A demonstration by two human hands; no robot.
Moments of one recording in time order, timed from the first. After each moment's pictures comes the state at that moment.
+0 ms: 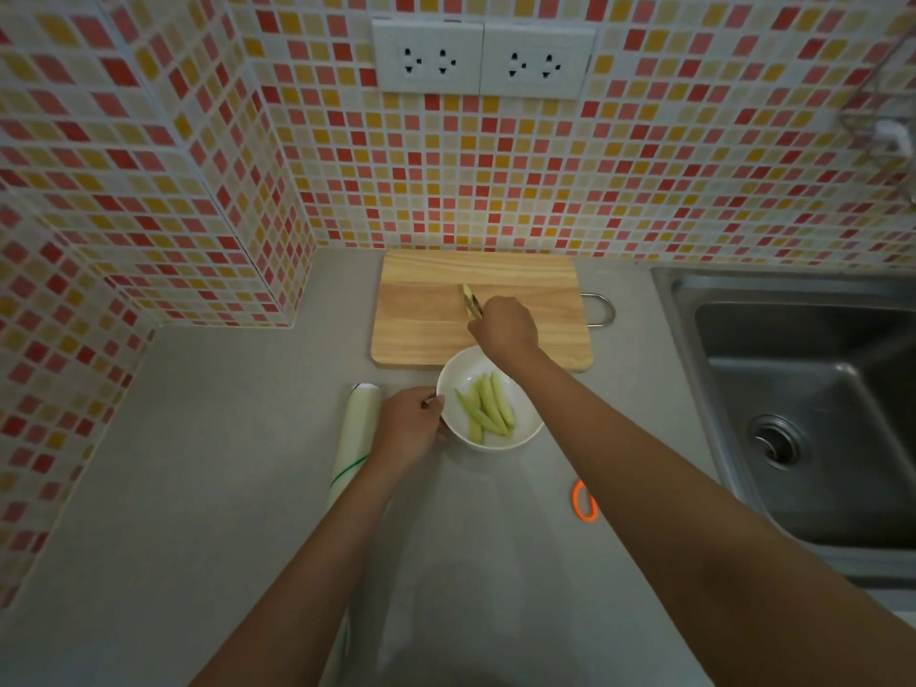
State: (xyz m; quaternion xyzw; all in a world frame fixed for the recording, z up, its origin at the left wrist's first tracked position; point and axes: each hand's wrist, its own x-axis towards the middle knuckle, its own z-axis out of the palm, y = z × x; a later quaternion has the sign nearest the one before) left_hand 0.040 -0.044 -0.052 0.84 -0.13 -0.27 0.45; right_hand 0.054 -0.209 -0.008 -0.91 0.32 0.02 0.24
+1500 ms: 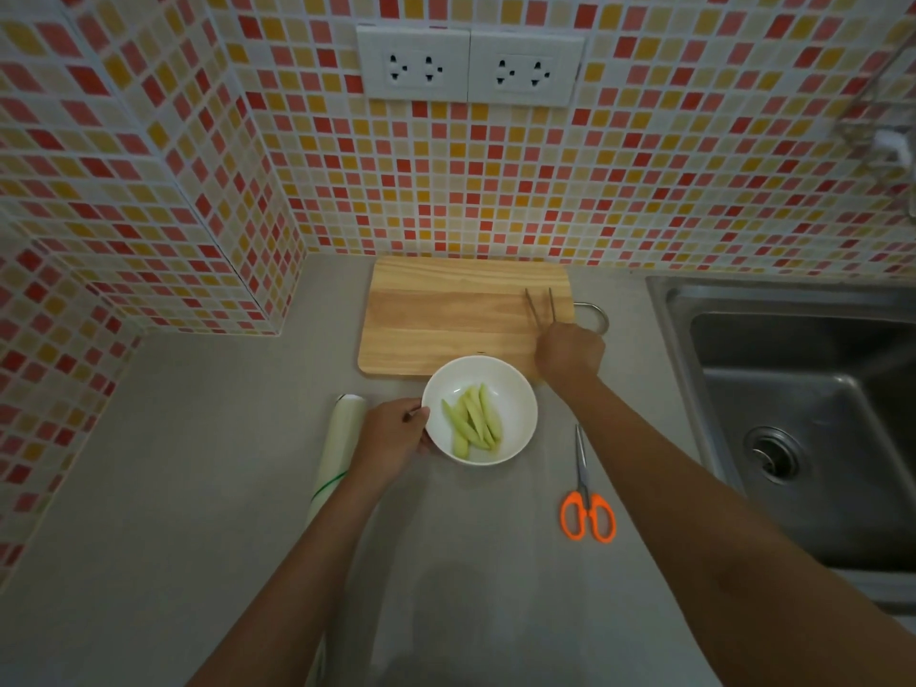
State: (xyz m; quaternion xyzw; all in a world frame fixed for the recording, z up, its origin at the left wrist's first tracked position) left_hand 0.041 -0.046 -0.054 0.84 -0.12 -0.26 0.46; right_hand 0.014 -0.290 -0.051 -0.90 0.42 0.07 0.04
